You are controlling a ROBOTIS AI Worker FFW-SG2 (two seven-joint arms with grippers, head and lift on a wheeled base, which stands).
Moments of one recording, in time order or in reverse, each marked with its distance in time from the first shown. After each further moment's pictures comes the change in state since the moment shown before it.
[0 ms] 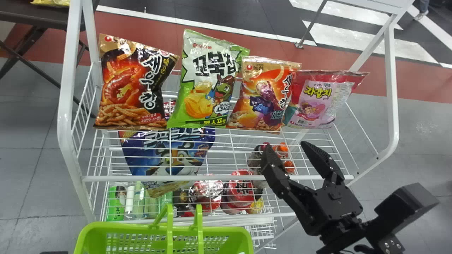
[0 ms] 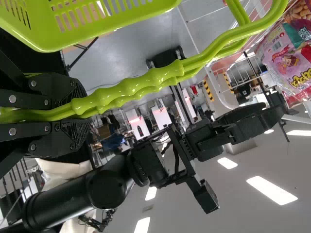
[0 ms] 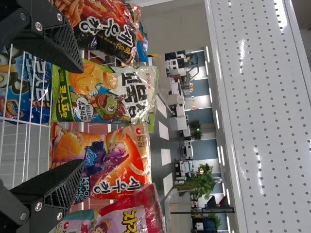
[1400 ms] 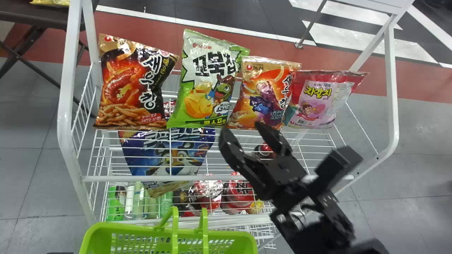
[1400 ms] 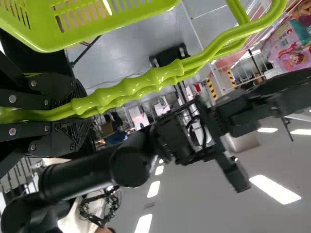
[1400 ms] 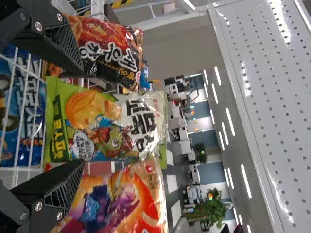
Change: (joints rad) left arm -0.008 0.017 -0.019 -0.004 0.000 0.015 0.000; right arm -0.333 0.035 0.141 0.198 0.011 0.116 0.116
